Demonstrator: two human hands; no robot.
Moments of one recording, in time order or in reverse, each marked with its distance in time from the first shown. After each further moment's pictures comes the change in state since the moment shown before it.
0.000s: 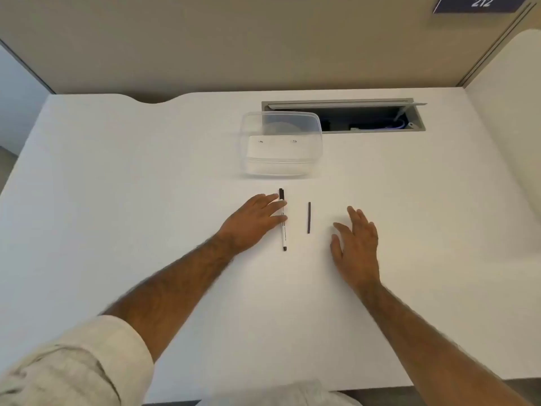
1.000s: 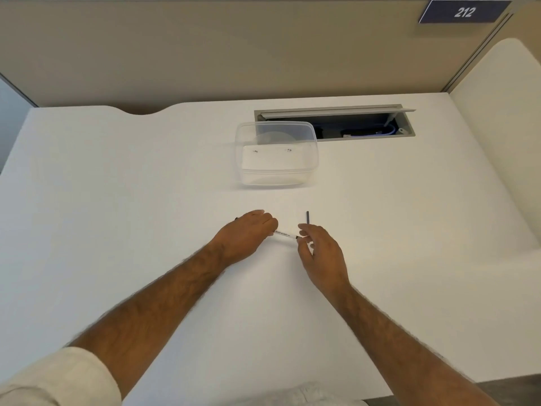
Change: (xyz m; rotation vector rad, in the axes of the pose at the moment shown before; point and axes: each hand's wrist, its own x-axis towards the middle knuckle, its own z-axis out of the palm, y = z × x) left_hand -0.001 -0.005 -0.036 -0.254 -0.144 -0.126; right_hand 0.013 -0.093 -0.020 0.481 -0.105 0.158
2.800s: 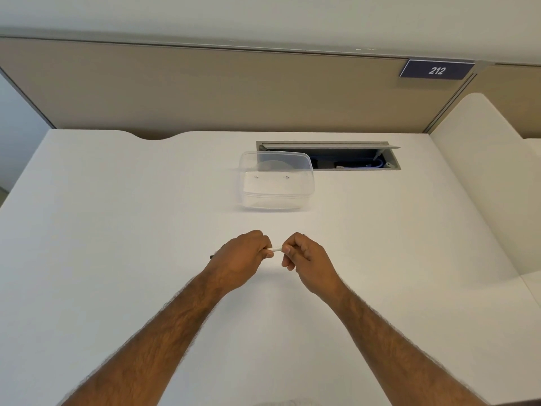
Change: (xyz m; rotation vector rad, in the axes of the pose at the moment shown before) left_hand -0.021 0.053 -0.073 -0.323 -0.050 -0.391; right_hand 0.014 -0.056 -0.030 0.369 -0.272 0.053
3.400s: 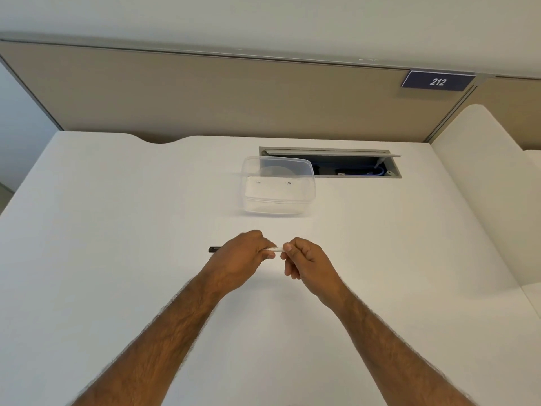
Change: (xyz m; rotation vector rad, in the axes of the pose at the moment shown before) left_hand -0.004 0.003 -0.010 -0.062 0.050 0.052; right_hand -0.001 -0.007 -0.005 0.086 -0.066 0.034
